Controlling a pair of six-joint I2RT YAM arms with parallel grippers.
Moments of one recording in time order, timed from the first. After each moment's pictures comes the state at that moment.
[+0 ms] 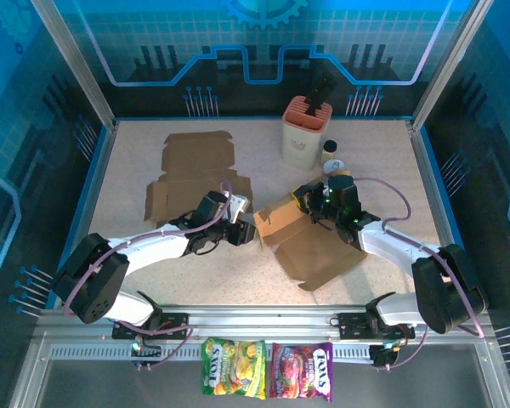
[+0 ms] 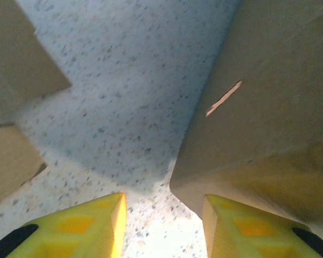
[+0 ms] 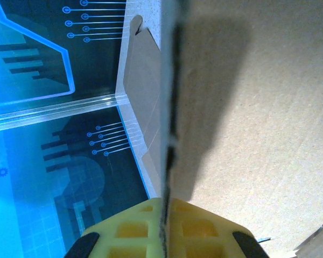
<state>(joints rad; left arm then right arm) -0.60 1.44 0.66 0.02 0.27 -0.32 0.41 1.34 0.63 0.25 -0.30 1.47</state>
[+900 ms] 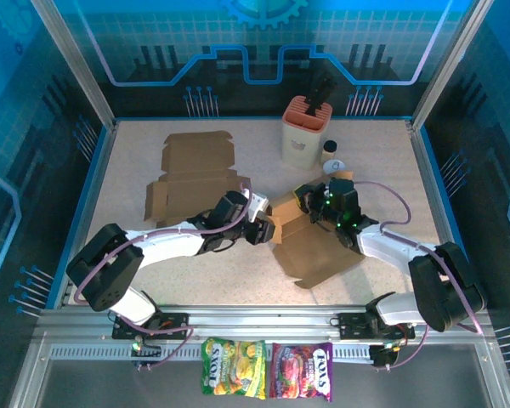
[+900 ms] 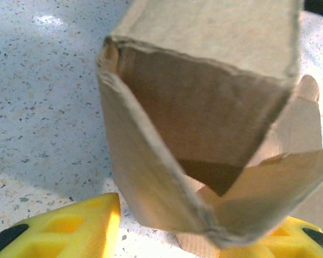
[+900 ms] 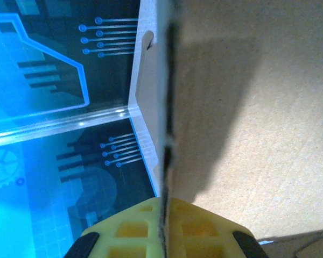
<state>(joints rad) -0.72 1.54 0.75 0.13 0.22 -0.33 0.42 1.36 0.57 0.40 -0.23 1.53</state>
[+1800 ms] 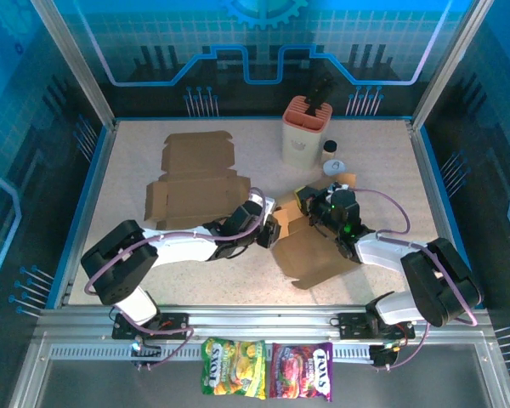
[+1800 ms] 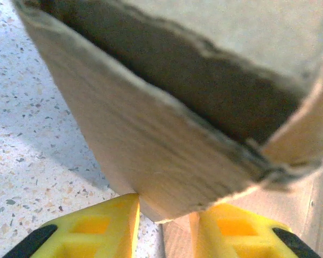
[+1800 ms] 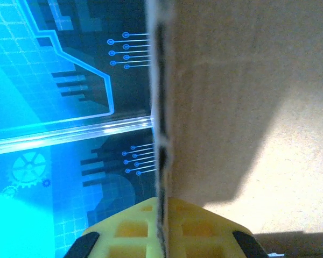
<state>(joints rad) -0.84 1.63 0.79 0.16 -0.05 -0.48 0.44 1.39 0.46 0.67 -0.17 1.56</state>
